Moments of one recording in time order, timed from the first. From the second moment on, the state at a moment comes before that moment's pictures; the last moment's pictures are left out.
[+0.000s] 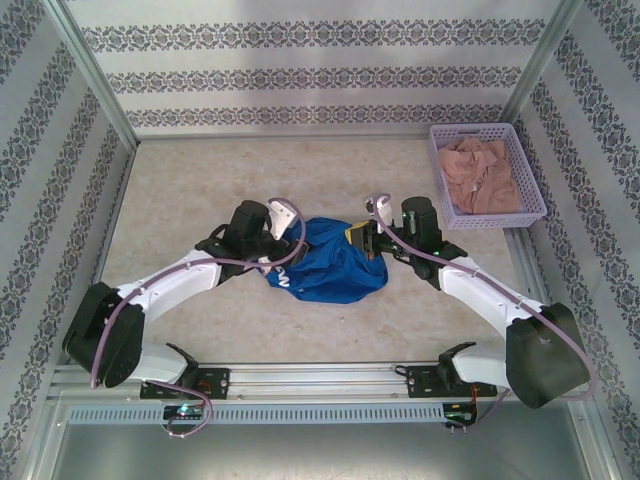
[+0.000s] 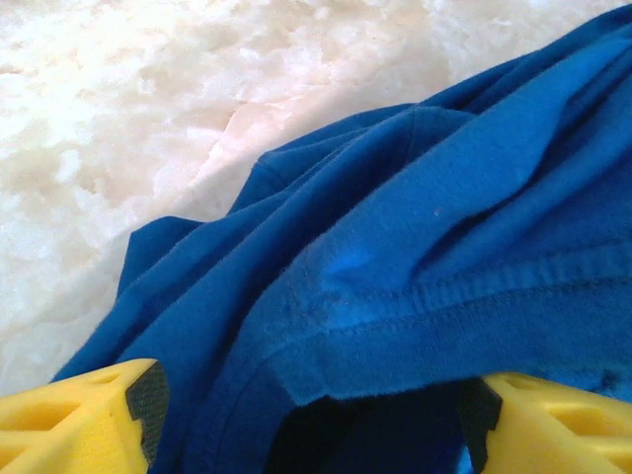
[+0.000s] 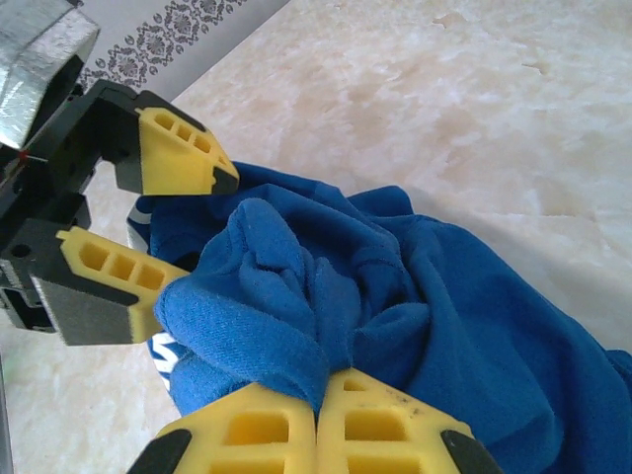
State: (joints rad) left arm -0.53 1.40 0.84 -0.11 0.16 0.06; right arm 0.38 1.25 0.69 0.07 -0.59 0.15
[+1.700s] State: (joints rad) left arm -0.53 1.32 1.15 -0.37 0.13 -0.35; right arm 0.96 1.42 0.73 0.05 -0.04 0.15
